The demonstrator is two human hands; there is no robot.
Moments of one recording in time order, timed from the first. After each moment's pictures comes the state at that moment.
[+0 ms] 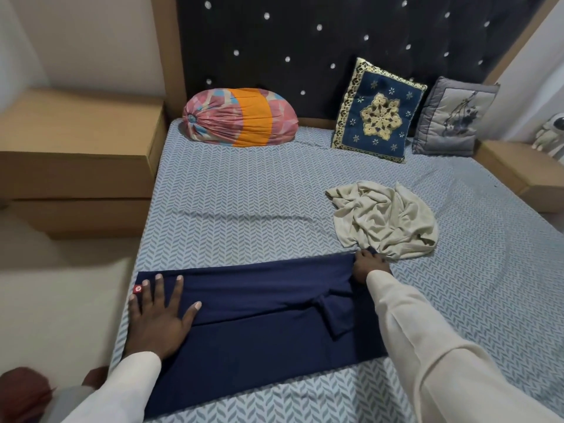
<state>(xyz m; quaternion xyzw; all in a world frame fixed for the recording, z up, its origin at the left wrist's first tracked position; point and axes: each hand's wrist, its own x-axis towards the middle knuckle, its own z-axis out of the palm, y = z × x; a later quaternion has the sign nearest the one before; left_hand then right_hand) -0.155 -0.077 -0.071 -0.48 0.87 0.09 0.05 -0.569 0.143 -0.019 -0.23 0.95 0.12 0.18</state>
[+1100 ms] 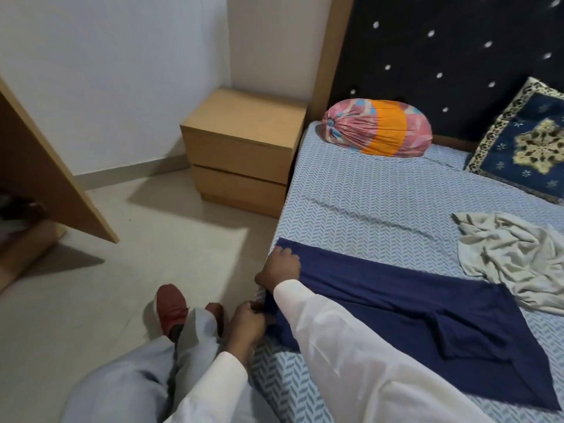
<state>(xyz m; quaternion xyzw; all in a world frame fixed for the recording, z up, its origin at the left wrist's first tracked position) -0.032 -0.024 -0.044 -0.63 0.49 0.59 -0.13 -0.146 -0.088 -0.004 -0.49 0.85 0.04 0.18</state>
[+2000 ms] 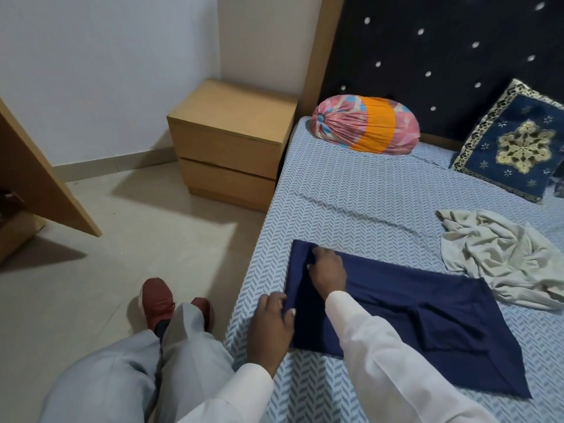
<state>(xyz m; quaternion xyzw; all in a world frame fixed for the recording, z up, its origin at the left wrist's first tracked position) -0.088 0.034 -0.035 -0.54 0.72 0.38 -0.20 -0.264 -0.018 -0.020 -0.45 0.87 -0.13 0.12</state>
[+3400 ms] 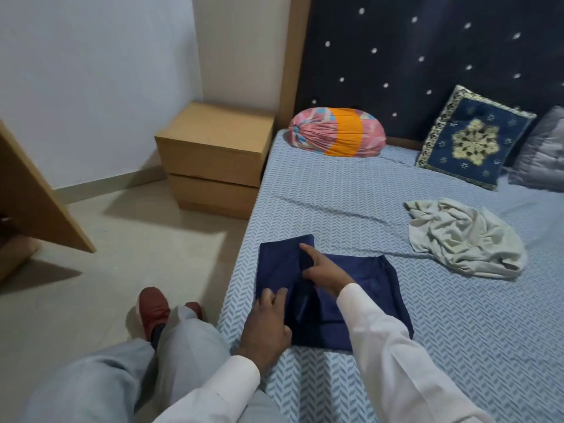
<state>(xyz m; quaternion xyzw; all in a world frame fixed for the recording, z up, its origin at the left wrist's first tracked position) -0.073 0.080 0.011 -0.43 0.87 0.24 -0.06 -0.274 0.058 0.032 -0.38 0.74 -0.32 0.45</state>
